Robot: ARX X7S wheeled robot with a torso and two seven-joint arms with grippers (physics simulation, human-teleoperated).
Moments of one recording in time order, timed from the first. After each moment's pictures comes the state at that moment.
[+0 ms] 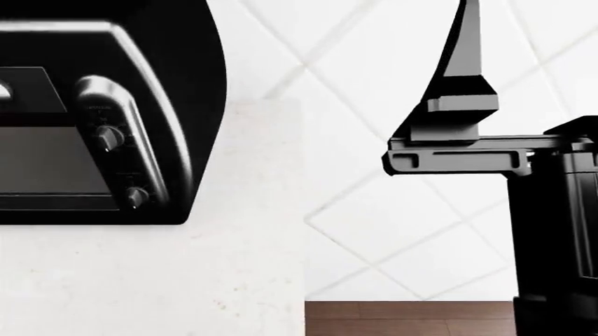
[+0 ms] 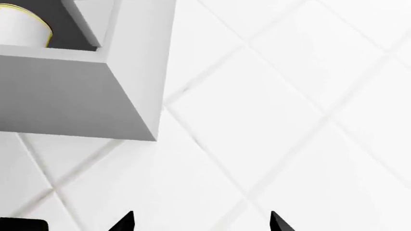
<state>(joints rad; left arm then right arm) -1.70 -1.11 0.48 0.88 -1.54 -0.62 -0.83 1.61 0.94 -1.25 -1.05 1.16 0.28 1.57</state>
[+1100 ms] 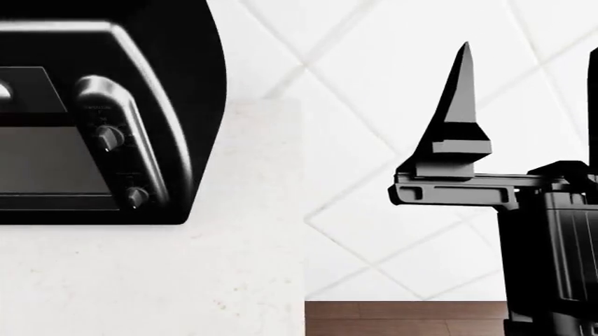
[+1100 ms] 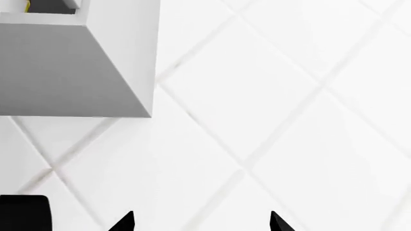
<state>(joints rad) -2.24 -0.53 0.81 -0.55 -0.84 -0.59 -0.13 1.47 1.00 -1.37 -1.05 1.01 0.14 1.57</state>
